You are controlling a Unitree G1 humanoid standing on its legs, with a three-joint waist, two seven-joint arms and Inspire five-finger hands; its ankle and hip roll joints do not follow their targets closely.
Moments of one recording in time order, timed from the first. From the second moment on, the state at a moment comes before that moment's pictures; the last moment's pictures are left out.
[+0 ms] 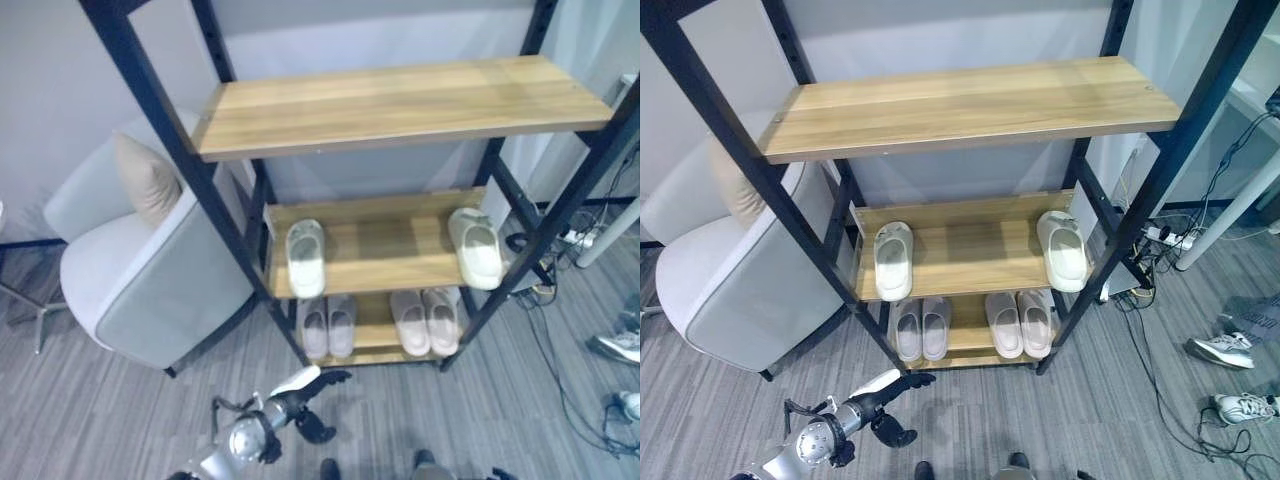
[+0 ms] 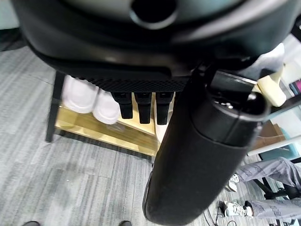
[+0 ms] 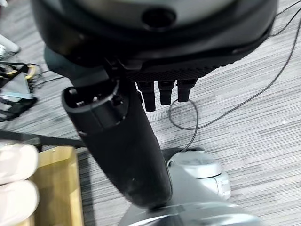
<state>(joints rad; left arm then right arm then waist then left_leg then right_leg) -0.03 0.53 -0.67 0.44 0.25 -0.25 -0.09 0.03 -0.22 0.02 1.35 0.28 -0.11 -0.18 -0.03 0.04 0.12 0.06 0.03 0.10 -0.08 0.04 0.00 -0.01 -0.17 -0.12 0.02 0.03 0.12</state>
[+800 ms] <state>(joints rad) -0.48 0.59 -0.67 0.31 0.57 -0.28 0.20 0.13 -0.25 0.15 1.33 0.14 -0.11 -0.19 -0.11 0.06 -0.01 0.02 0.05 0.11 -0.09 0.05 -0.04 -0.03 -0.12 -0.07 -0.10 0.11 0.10</state>
